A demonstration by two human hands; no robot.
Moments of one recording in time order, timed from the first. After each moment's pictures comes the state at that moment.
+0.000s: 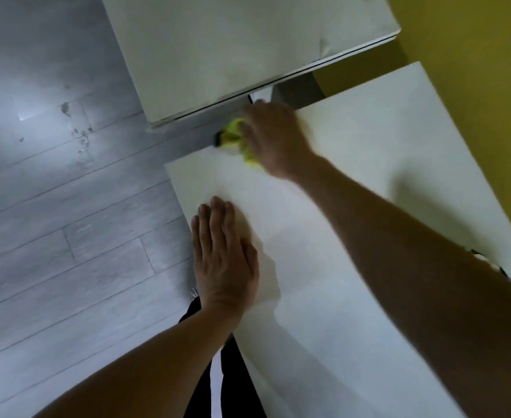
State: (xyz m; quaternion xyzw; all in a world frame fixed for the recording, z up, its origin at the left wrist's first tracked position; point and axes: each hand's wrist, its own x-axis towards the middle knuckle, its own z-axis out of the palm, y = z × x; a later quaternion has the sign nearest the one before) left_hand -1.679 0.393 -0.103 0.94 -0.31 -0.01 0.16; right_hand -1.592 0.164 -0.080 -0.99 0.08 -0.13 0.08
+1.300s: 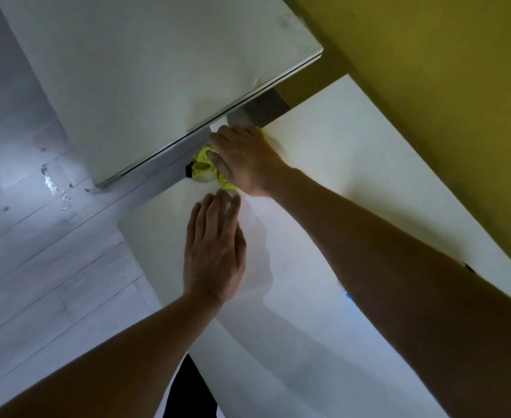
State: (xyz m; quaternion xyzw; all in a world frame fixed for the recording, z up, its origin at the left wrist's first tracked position) left_hand -1.633 0.313 -0.084 0.87 -0.48 -0.01 0.13; right_hand -1.619 0.116 -0.056 -0.98 0.07 -0.12 0.11
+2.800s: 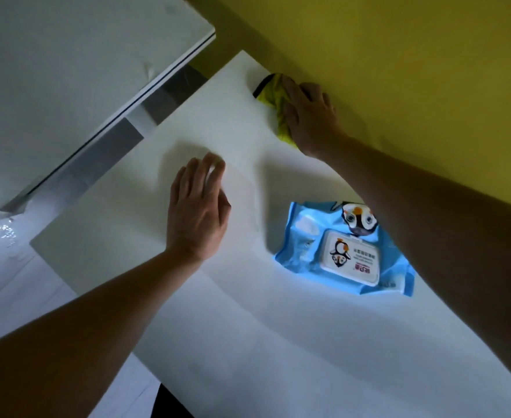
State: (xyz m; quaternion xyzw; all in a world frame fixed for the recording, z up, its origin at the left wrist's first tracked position) left_hand -1.676 0.230 -0.087 0.80 -0.58 -0.02 0.15; right_hand -1.811 -0.020 -0.075 -0.87 0.46 -0.05 0.17
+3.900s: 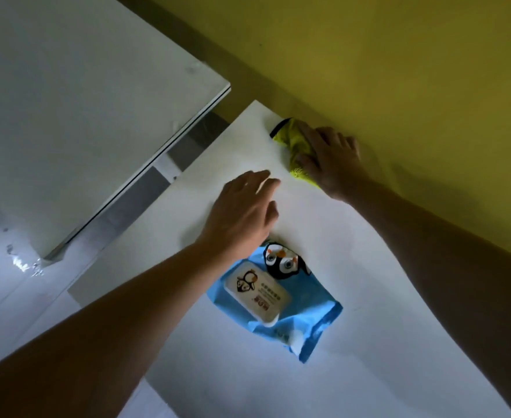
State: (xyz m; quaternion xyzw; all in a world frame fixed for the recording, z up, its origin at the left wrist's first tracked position) left_hand -1.661 0.151 -0.023 0.69 -0.70 -0.13 0.11; right_hand -1.827 -0.031 -0.072 -0.90 0.42 -0.05 0.13
